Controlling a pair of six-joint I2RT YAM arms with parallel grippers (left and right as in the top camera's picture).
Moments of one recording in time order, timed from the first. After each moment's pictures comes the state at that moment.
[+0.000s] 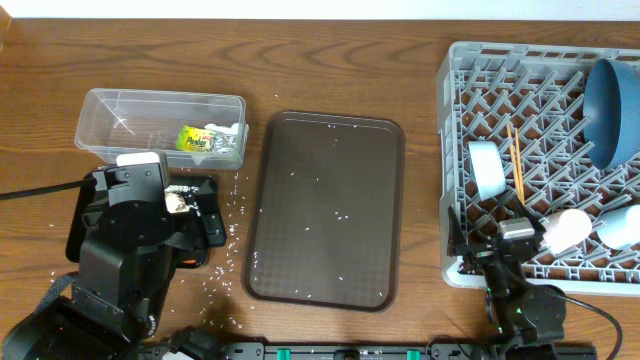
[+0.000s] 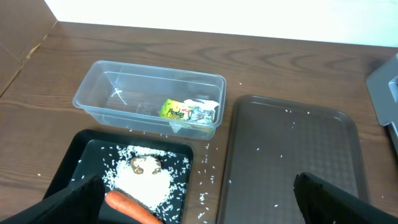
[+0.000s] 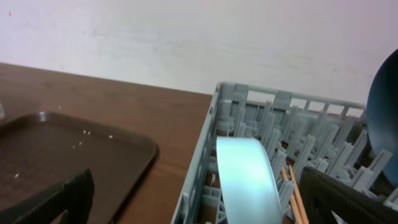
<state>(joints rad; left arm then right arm) -0.49 0.84 1.40 -1.24 -0.45 -0.38 0.13 0.01 0.03 -0.06 -0.03 -0.07</state>
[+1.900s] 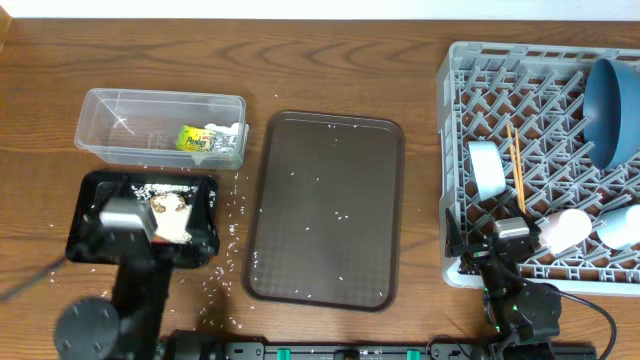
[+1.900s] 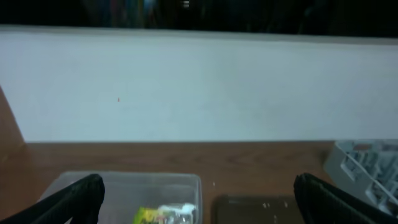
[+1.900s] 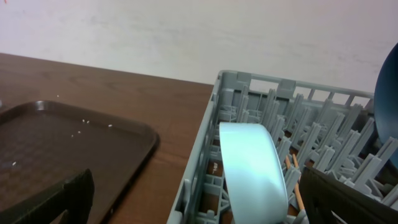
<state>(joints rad) -0.10 0.31 0.76 -0.46 0.00 -0.06 0.13 0.01 0.01 -0.07 -0.03 -0.07</state>
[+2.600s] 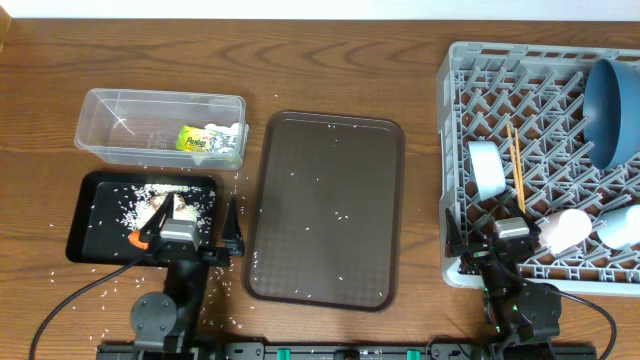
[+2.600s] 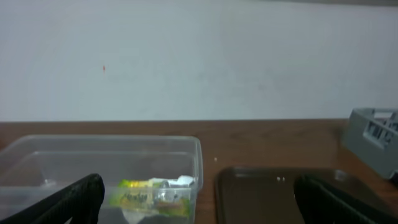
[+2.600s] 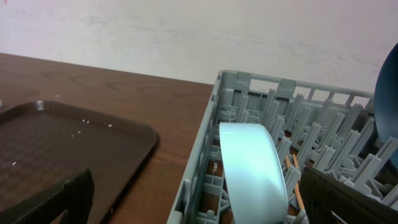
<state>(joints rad) -0.09 0.01 0.11 -0.07 0.03 -0.06 0.13 0.01 0.01 -0.07 -0.03 -0.07</state>
